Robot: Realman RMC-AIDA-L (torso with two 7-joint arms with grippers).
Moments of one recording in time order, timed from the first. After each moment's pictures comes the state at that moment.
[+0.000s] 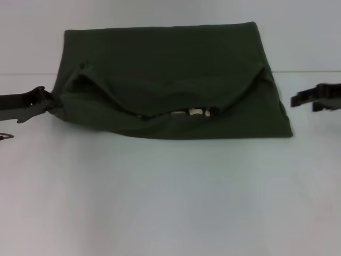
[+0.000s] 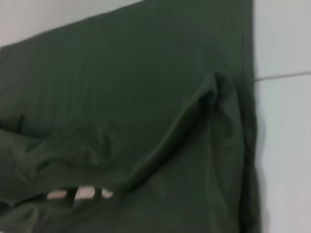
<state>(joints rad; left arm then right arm) -0.65 -1.93 0.61 0.58 2.17 1.07 -2.45 0.84 1.88 -0.74 -0.62 -2.51 -1.21 2.56</state>
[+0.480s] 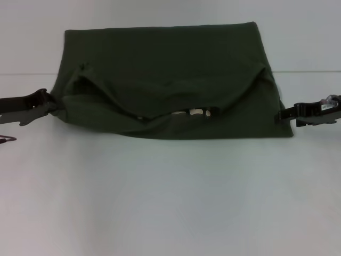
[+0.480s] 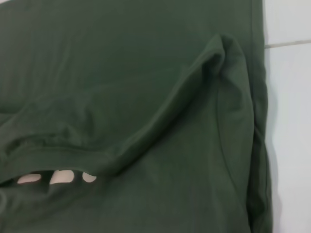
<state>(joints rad) -0.64 -1.94 0.60 0.58 2.17 1.07 -2.45 0.86 1.93 -0.82 -0.51 -2.52 -1.03 2.57</state>
